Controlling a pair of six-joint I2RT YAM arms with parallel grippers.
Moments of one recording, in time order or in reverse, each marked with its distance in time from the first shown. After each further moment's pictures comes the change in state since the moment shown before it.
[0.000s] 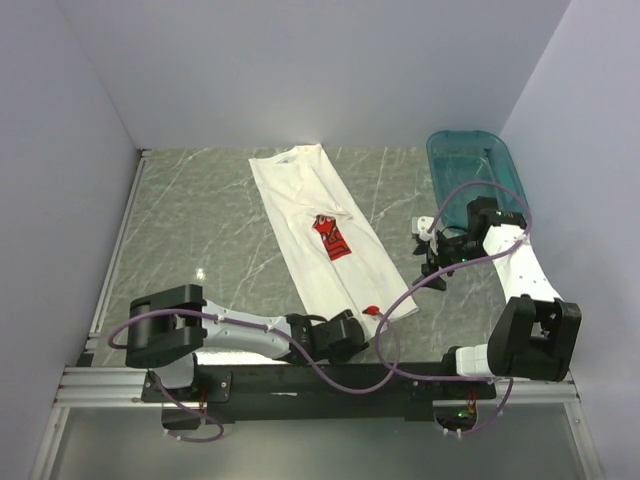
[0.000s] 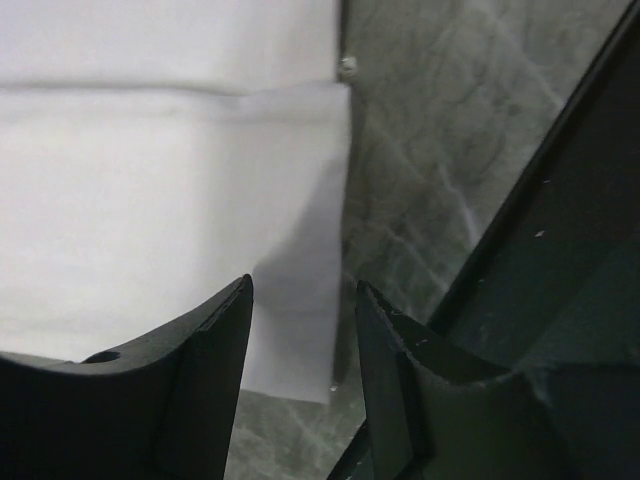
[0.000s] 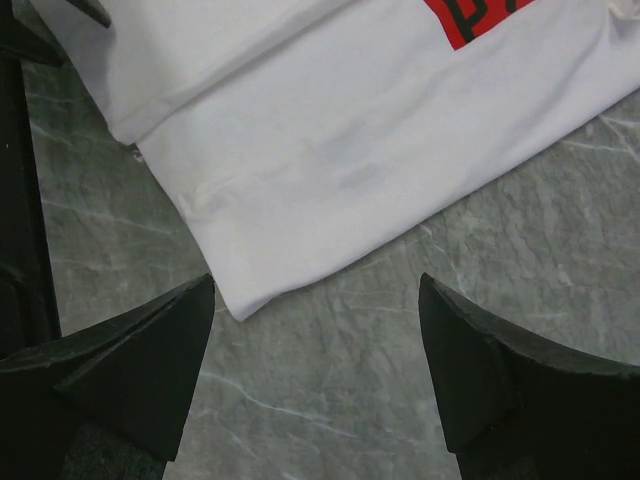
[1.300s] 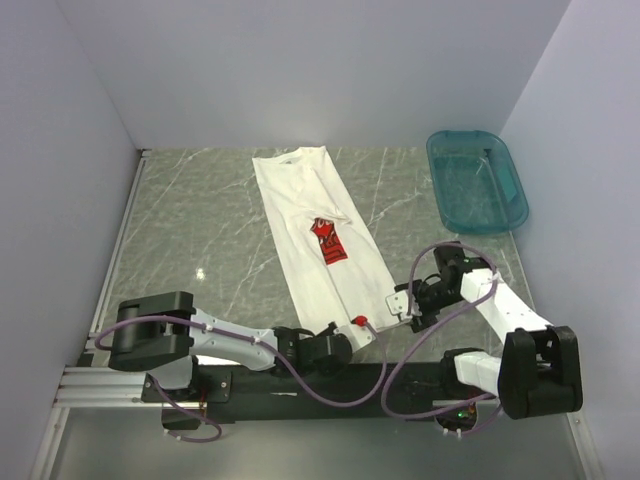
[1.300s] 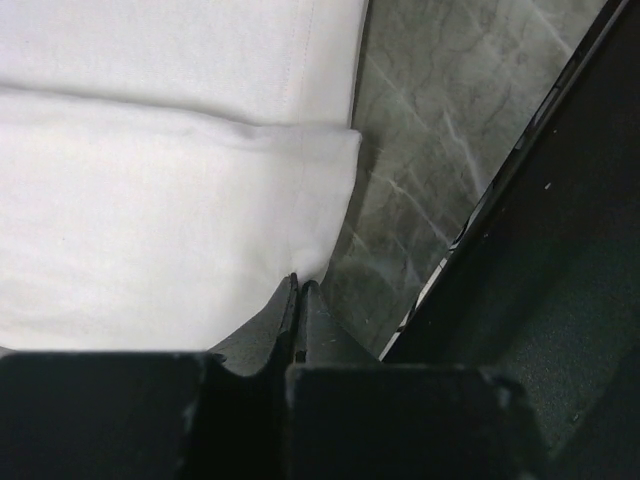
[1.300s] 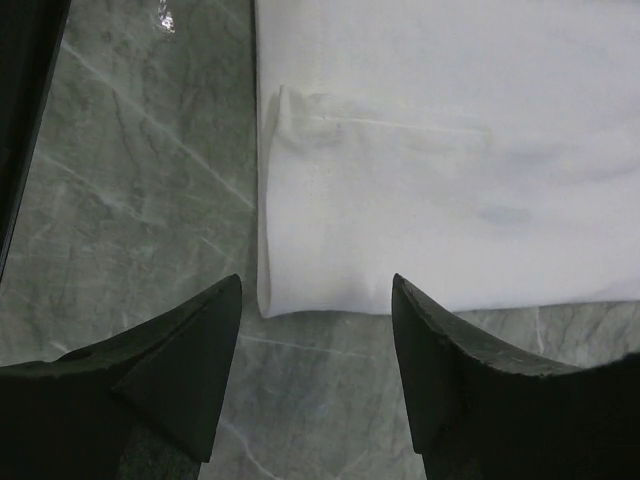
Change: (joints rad) left arm -0.080 -0.060 -0.126 0.110 -0.110 -0.048; right arm 0.201 -0.182 -0.423 0.203 0.171 -0.373
